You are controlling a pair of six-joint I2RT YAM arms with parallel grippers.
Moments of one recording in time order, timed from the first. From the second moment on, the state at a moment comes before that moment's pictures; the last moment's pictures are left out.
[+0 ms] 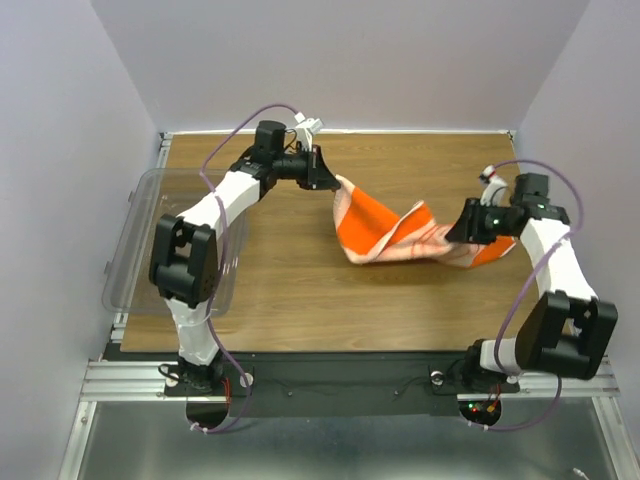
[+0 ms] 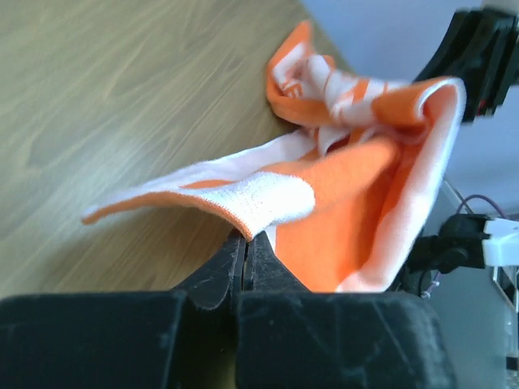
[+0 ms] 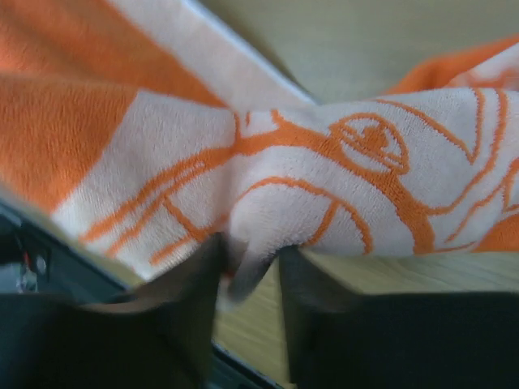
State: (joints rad) left arm -0.38 1.82 1.50 -0.10 0.85 -0.33; right arm -0.28 1.26 1.11 -0.77 -0.70 -0.08
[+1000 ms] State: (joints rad) left arm -0.35 2.01 1.73 -0.53 0.58 0.05; right arm -0.11 1.91 1.53 -0.82 -0.43 -0.29
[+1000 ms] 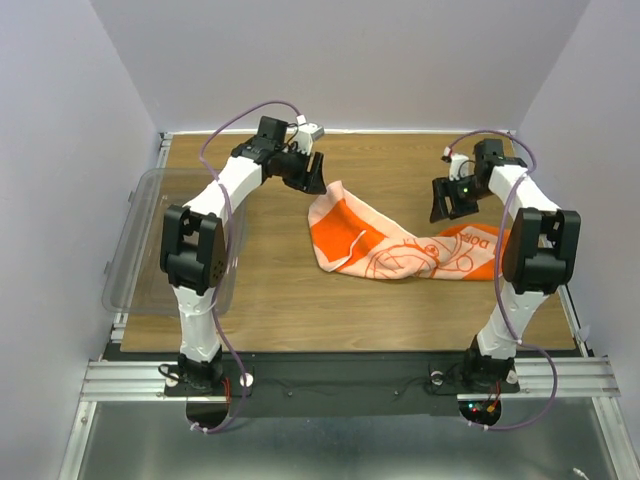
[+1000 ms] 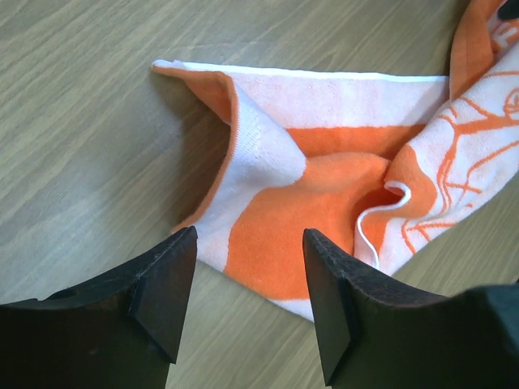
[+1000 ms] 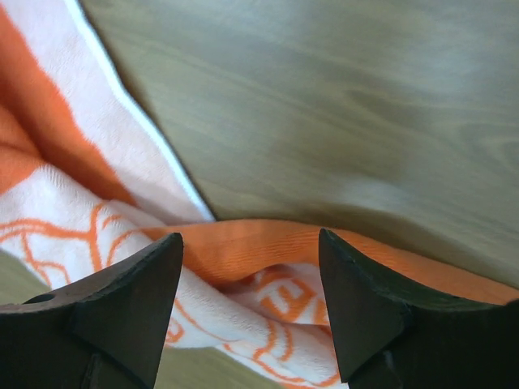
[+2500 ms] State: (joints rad) left arm -0.34 1.85 1.63 -0.53 0.56 0.06; right arm 0.17 1.48 1.30 -1.03 -0.49 -0.59
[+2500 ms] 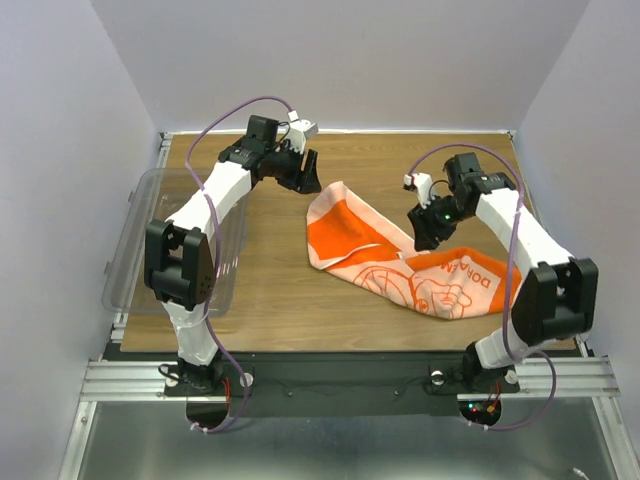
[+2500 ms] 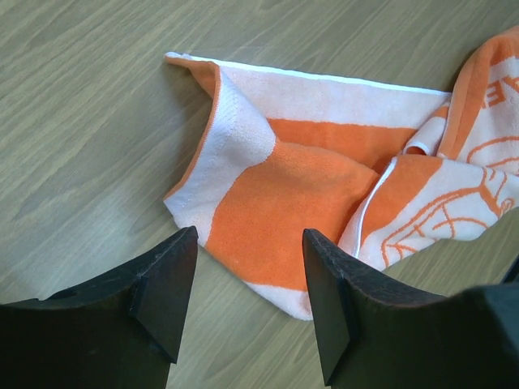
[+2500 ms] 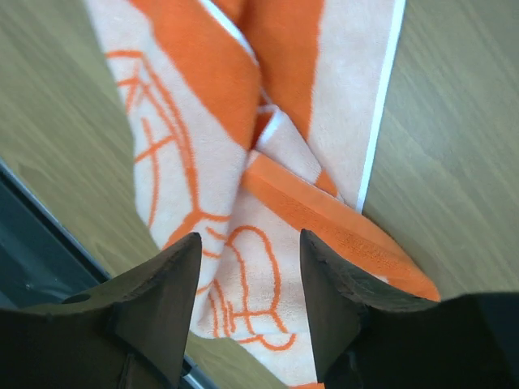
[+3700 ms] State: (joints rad) left arm -0.45 1.58 1.19 -0.66 0.50 0.54; right arm 0.20 1.63 1.13 -0.78 -0.29 -0.61
